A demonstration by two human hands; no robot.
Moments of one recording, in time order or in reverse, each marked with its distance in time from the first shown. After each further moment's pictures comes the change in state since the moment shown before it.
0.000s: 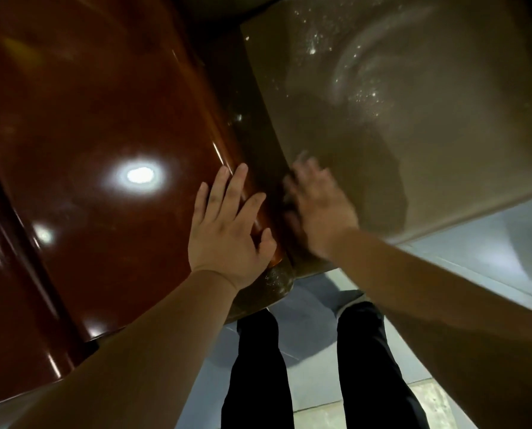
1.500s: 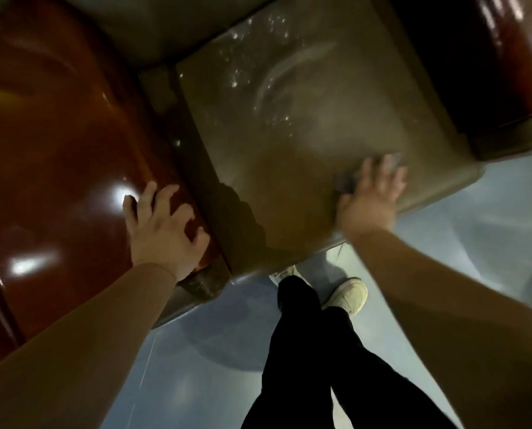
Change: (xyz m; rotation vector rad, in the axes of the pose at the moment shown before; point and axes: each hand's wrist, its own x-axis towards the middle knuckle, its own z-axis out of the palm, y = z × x) left_hand 0.034 0.041 -0.026 0.204 -0.223 -0.158; right_hand -0.087 0.173 -0.022 0.117 0.137 0.728
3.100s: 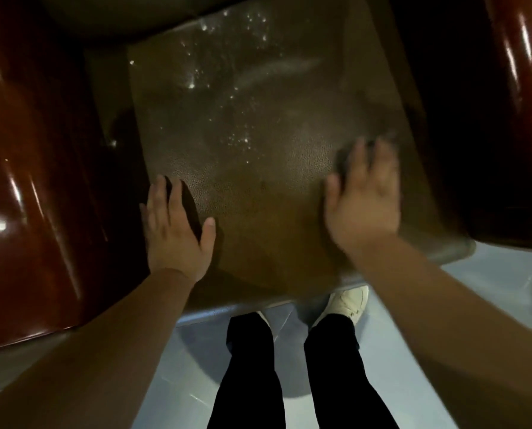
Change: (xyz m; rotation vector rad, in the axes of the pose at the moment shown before) left_hand 0.075 0.141 0.095 -0.415 0.196 -0.323; right_hand 0.117 0.032 -0.007 0.131 0.021 -0.234
